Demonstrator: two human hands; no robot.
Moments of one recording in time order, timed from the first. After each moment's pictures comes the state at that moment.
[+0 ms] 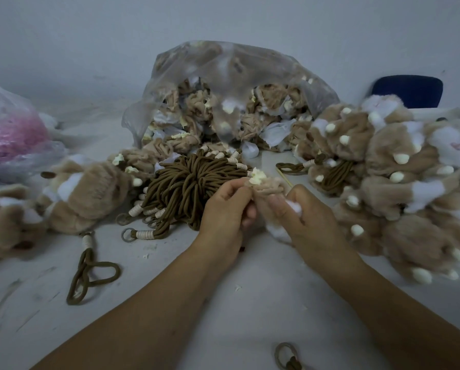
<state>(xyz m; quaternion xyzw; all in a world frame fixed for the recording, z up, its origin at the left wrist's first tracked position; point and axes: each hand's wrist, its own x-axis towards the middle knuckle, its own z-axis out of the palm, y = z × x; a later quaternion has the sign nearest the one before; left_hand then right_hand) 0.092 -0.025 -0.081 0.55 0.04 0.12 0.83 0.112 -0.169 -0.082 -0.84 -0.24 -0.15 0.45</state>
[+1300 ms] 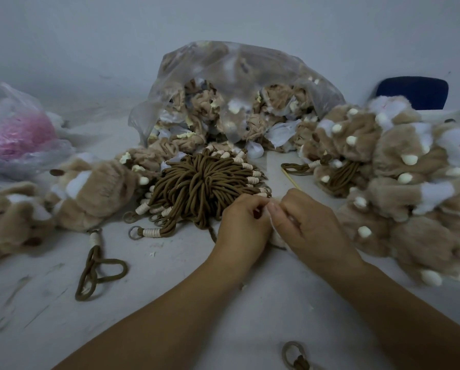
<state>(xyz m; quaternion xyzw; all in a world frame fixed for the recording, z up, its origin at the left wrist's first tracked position) 0.083 -0.032 -0.090 0.83 0.04 0.17 0.53 0.104 -0.160 -0.078 -0.82 -0.37 -0.24 0.36</state>
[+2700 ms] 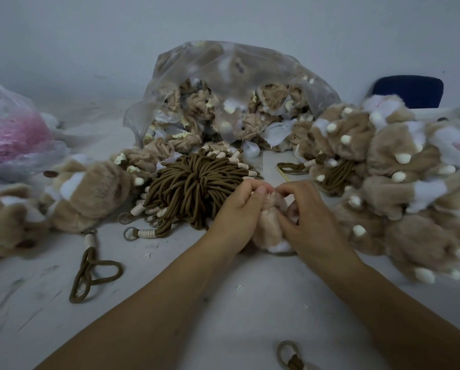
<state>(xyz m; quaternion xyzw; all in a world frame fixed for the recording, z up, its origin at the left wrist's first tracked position) 0.089 -0.026 -0.077 0.74 -0.03 0.11 0.67 0.116 -0.168 -0.089 -0.85 -0.29 -0.18 0.41</state>
